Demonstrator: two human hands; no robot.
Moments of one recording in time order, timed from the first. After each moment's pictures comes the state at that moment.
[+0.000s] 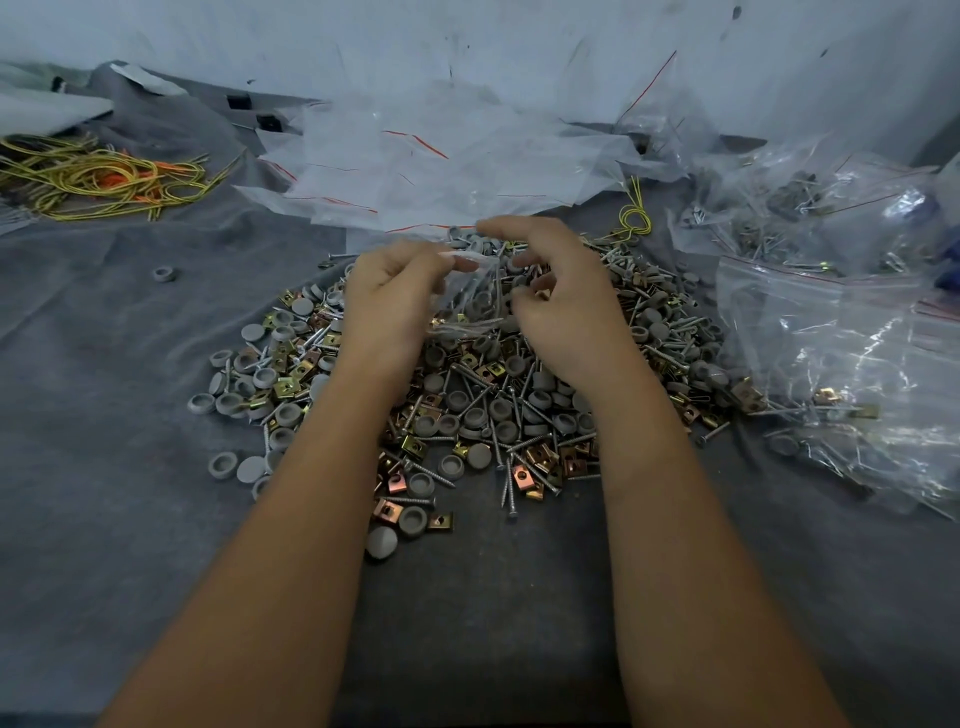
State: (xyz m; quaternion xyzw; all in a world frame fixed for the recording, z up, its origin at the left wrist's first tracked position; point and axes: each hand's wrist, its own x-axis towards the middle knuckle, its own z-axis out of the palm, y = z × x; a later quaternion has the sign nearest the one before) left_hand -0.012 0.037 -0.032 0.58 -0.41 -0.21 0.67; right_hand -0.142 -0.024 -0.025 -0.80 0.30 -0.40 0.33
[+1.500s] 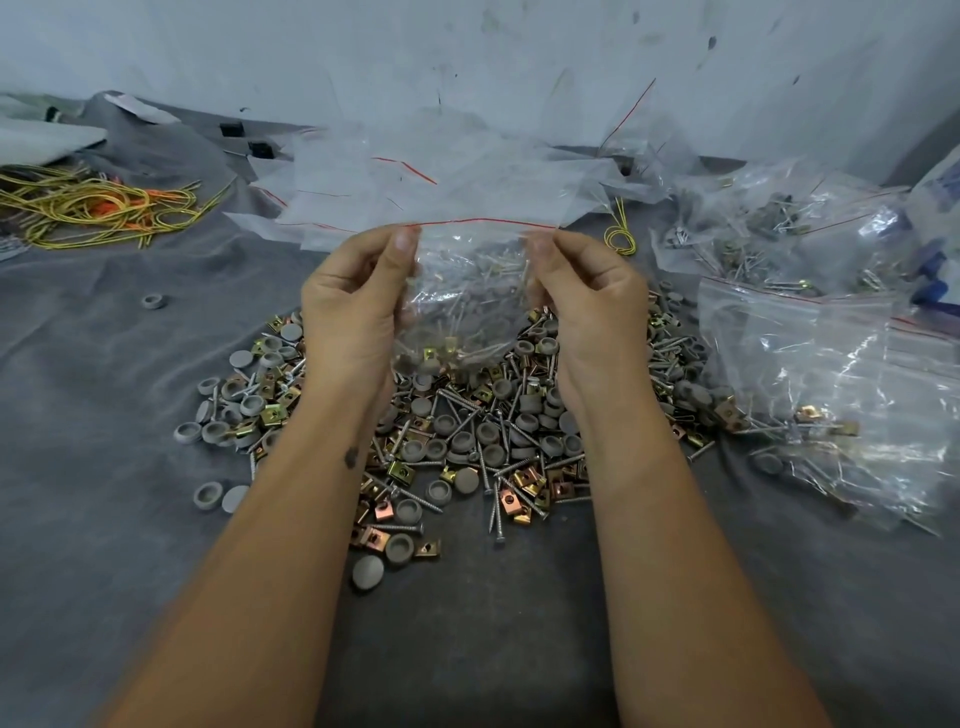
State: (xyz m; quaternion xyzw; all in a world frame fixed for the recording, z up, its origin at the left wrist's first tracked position) left_hand -0.006 0.041 -0.028 0.44 -0.33 -0.25 0.80; right_hand -0.145 -0.024 -0.016 -0.56 0.26 -0.58 0.53
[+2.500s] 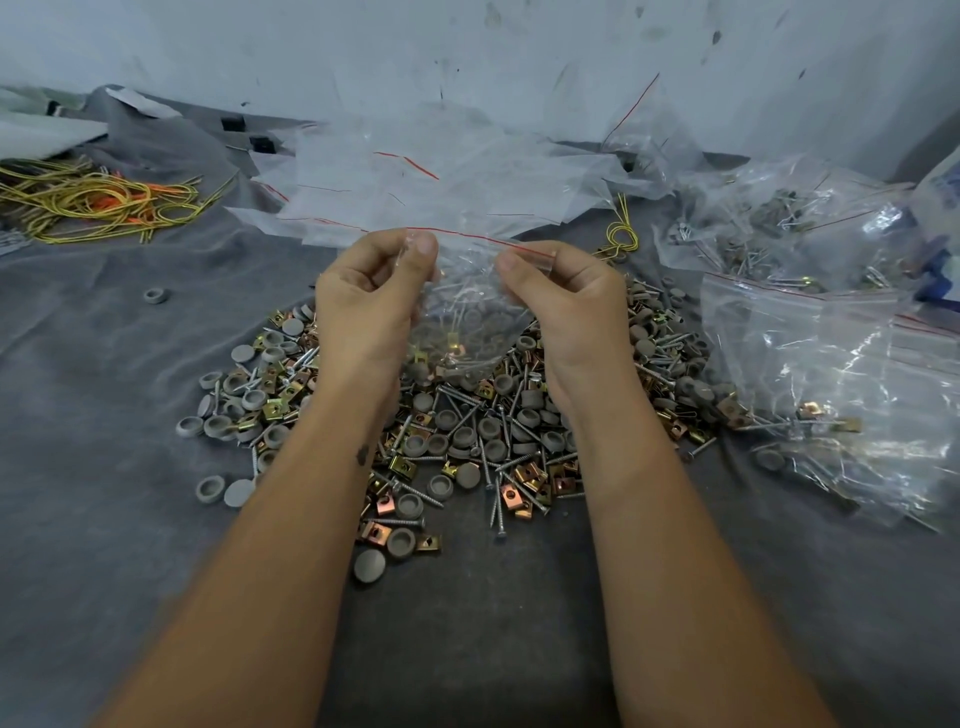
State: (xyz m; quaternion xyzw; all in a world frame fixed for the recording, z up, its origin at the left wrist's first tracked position) left_hand -0.011 0.038 -0.030 0.46 -0.36 -0.23 0.78; right_hand -0.138 -0.021 -0.020 -0.58 0.25 -0.54 0.56
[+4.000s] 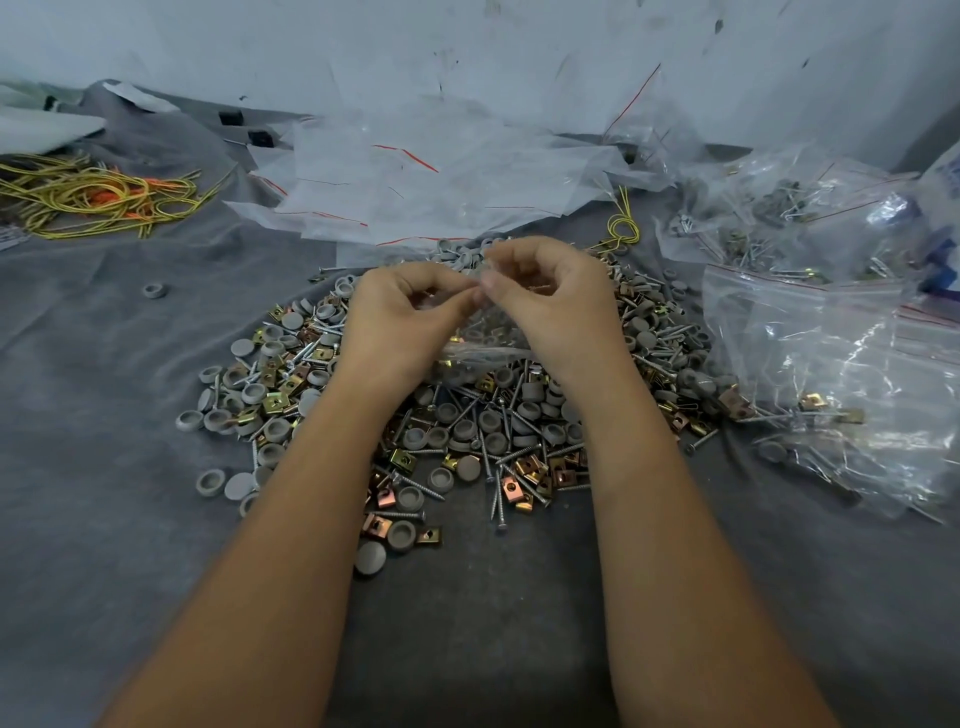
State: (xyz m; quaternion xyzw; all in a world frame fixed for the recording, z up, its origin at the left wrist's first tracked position) left_hand -0.015 0.037 -0.034 0.57 -0.50 -0.21 0.62; right_hand -0.143 -0.021 -0.018 -0.71 0.33 -0.46 0.42
